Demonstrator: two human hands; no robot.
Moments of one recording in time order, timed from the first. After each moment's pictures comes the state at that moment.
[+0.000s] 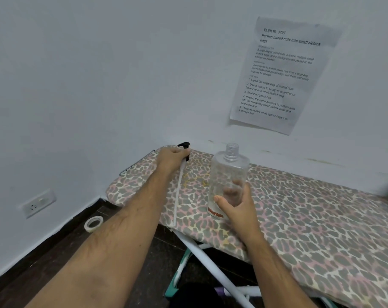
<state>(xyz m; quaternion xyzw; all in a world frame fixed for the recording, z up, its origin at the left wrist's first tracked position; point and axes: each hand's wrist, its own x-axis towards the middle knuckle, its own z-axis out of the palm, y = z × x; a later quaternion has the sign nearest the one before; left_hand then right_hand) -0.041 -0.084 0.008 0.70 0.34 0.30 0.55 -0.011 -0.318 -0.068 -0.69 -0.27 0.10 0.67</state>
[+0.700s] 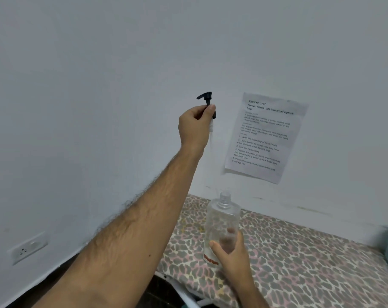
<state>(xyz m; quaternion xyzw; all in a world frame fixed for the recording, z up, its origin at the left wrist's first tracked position) -0.040 -0.181 0.223 0.61 0.07 0.55 0.56 -0.013 -0.314 -0.065 -0.72 -0.25 0.09 0.64</state>
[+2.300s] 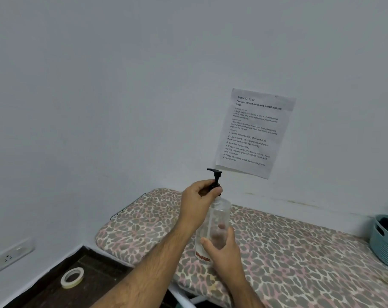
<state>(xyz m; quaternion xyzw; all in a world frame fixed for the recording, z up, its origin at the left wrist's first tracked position) -0.057 -0.217 0.058 0.70 0.08 0.40 0.58 -0.012 -0.310 -0.069 -0.75 -0.23 0.09 0.62</state>
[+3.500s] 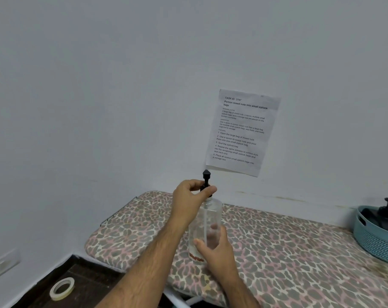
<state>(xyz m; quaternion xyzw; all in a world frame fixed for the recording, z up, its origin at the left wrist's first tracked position) -0.056 -0.213 0.068 0.75 0.12 0.36 0.55 -0.012 -0.312 -0.071 -0.74 -0.24 0.09 0.62</state>
